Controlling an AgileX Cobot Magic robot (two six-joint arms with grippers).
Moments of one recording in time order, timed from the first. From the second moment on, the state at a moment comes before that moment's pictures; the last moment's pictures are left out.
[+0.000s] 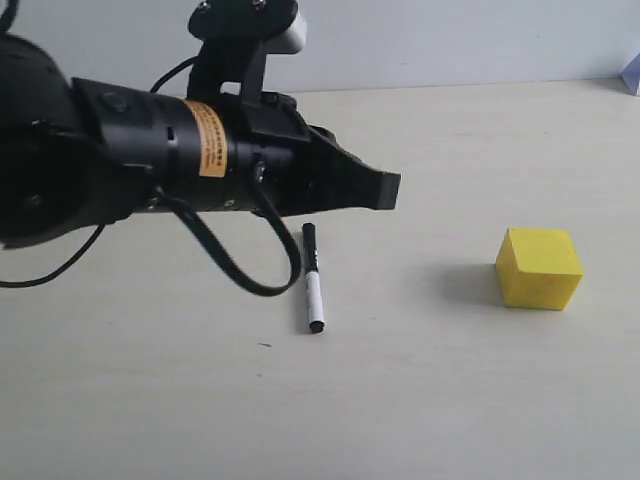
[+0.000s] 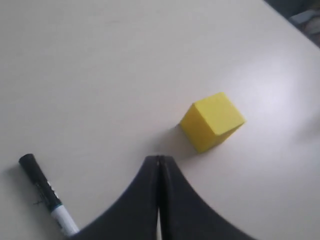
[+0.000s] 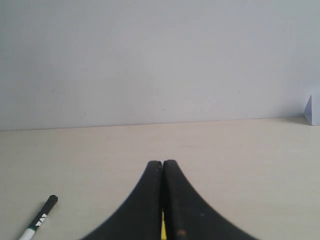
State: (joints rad) left arm -0.91 1.52 -0.93 0.24 0.08 -0.60; right arm 0.05 0.01 0.00 0.06 0.14 0.04
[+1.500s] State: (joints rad) left arm -0.42 0.75 -0.34 0.33 0.08 -0.97; right arm 0.05 0.01 0.00 0.06 0.14 0.04
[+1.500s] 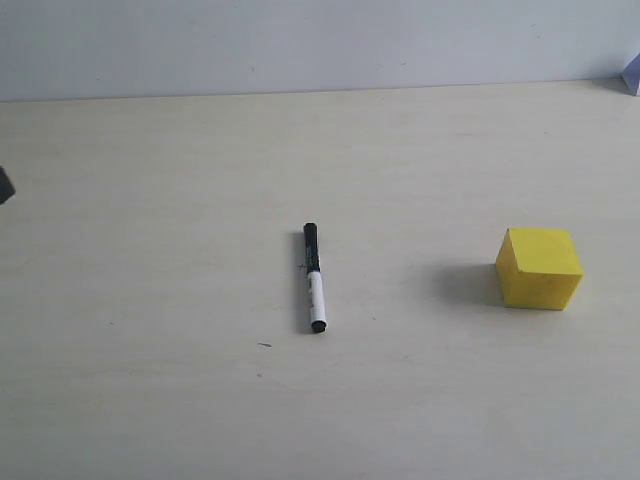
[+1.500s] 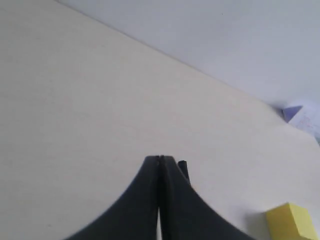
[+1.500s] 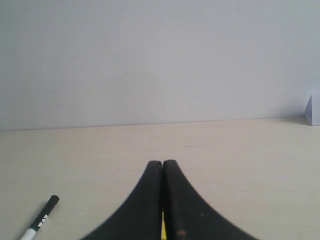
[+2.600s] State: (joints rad) left arm -0.14 0.04 0.00 0.46 0.08 -0.99; right arm 0.05 0.01 0.00 0.06 0.14 0.04
